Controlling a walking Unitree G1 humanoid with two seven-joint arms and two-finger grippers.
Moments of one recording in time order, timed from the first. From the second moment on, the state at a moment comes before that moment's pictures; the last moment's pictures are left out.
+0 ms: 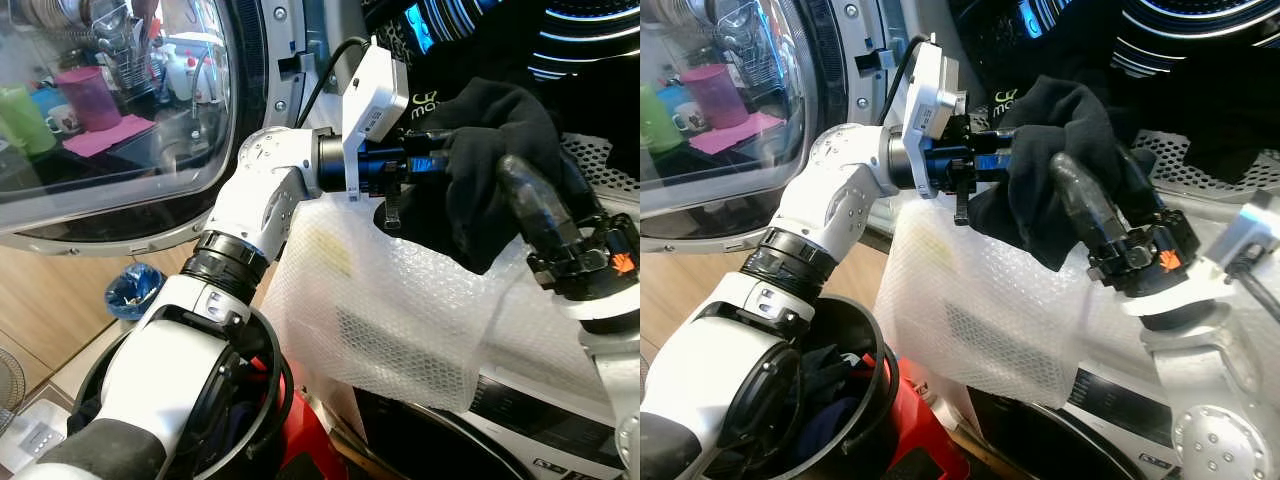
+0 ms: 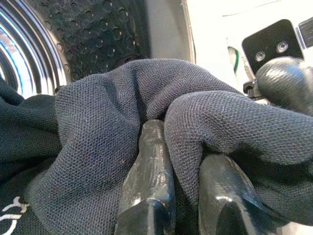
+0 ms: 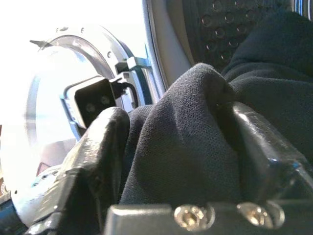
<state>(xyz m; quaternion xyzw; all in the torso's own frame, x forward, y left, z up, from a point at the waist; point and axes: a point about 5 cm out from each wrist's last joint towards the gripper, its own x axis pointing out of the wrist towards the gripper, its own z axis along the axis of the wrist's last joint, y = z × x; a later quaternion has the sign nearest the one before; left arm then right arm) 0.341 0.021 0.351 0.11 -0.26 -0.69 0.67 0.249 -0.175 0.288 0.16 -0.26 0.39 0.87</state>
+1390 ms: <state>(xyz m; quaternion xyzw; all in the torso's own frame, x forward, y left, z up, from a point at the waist) 0.341 0.033 0.347 0.13 -0.26 -0.67 0.68 0.258 -0.153 0.288 0.18 -0.23 0.45 0.84</state>
